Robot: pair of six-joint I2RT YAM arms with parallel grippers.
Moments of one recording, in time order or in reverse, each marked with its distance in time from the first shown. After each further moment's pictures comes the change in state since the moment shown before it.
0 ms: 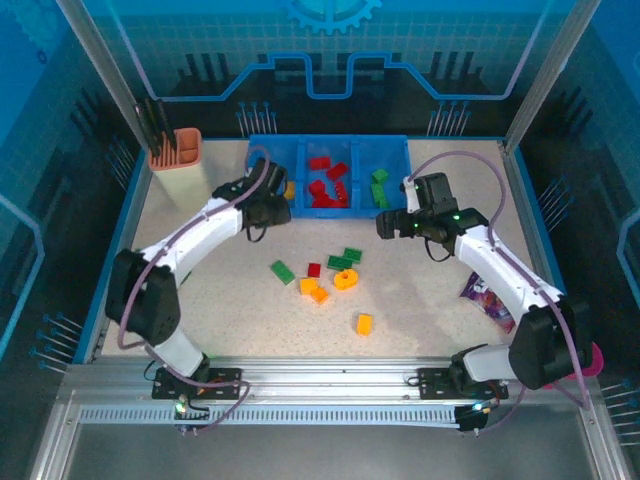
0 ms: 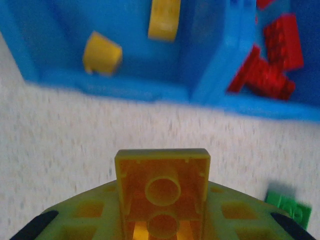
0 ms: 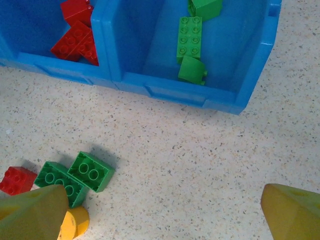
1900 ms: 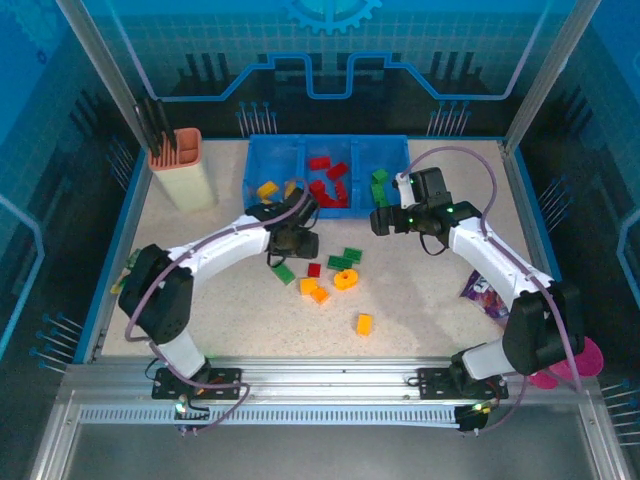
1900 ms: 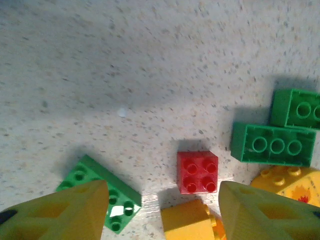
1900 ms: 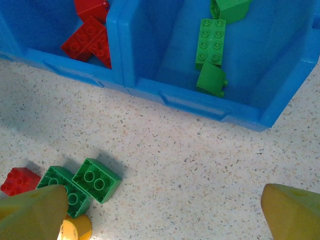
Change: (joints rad) left arm -0.235 0.021 -0.139 -0.036 0.023 0.023; right arm 0.000 0.060 0.043 0.027 -0.053 -0.040
